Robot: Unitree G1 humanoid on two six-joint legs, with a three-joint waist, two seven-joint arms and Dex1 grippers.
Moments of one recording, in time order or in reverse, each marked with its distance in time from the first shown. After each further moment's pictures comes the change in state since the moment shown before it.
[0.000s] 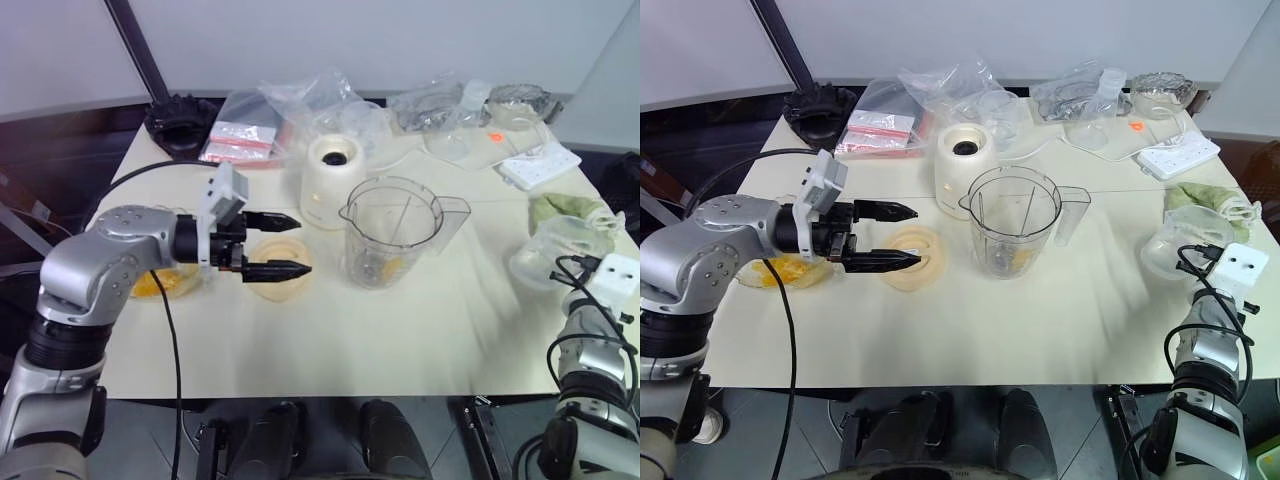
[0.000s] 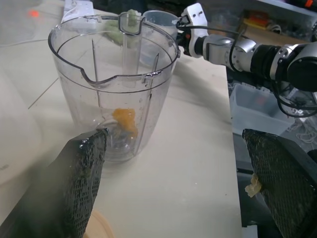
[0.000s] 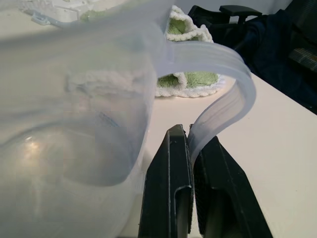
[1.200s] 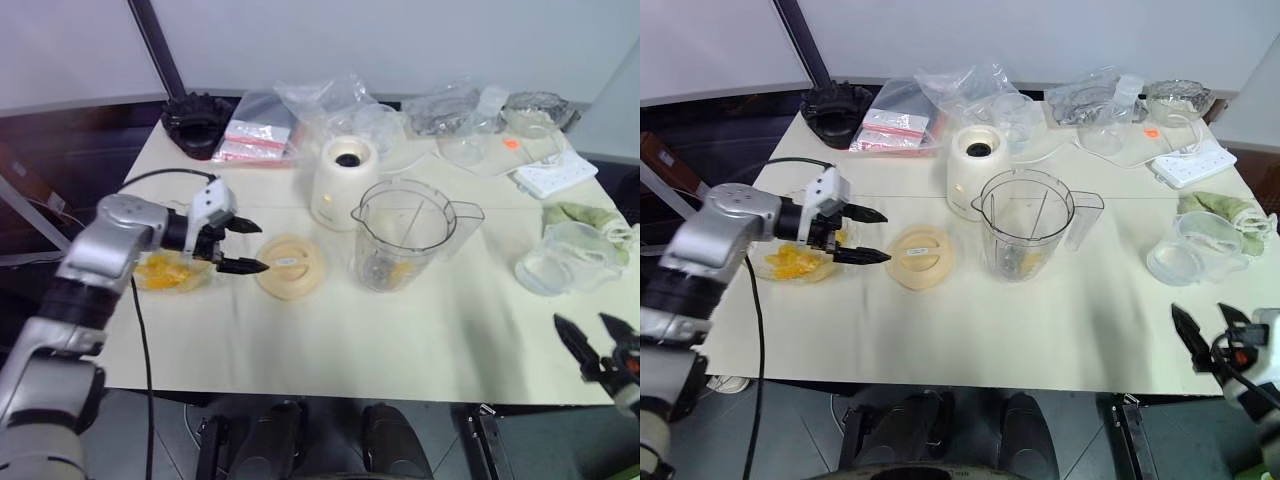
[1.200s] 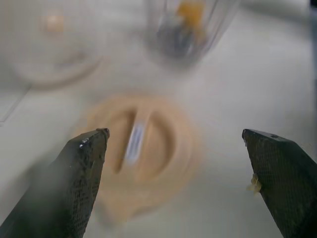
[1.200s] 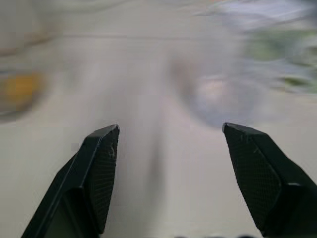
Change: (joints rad) left arm -0.240 -0.063 -0.287 0.788 0.499 -0.562 -0.262; right arm 1.078 -0.094 -0.263 -1.427 0.699 0.618 0.581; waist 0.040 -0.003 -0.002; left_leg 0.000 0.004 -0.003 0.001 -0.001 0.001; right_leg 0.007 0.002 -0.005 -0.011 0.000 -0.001
